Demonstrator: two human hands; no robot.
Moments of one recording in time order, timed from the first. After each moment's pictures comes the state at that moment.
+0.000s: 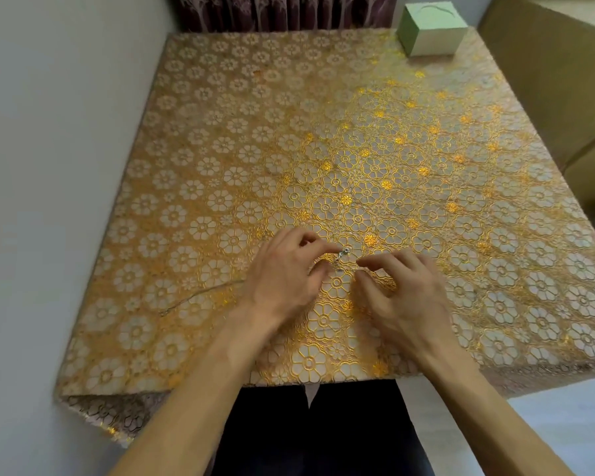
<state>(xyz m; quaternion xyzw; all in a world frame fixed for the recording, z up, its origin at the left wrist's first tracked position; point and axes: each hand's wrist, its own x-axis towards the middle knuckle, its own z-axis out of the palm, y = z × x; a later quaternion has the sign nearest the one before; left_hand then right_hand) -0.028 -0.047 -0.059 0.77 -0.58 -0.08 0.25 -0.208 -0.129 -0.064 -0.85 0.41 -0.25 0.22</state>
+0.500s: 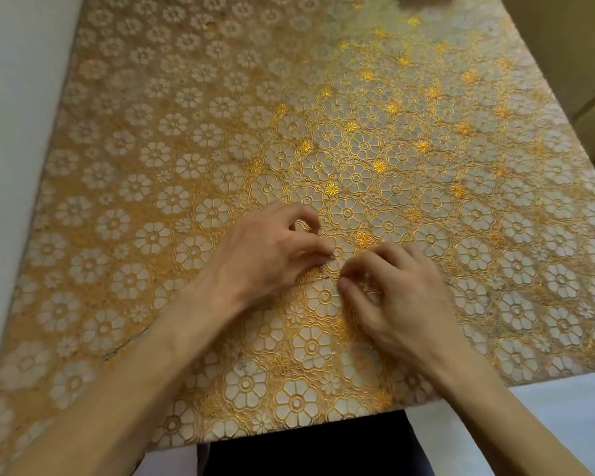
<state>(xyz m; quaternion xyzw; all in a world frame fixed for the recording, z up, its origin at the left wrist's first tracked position) 0.015 -0.093 -0.054 0.66 -0.73 -0.10 0.17 -0.197 -0.149 -0.065 -0.90 0.38 -0.14 0.18</state>
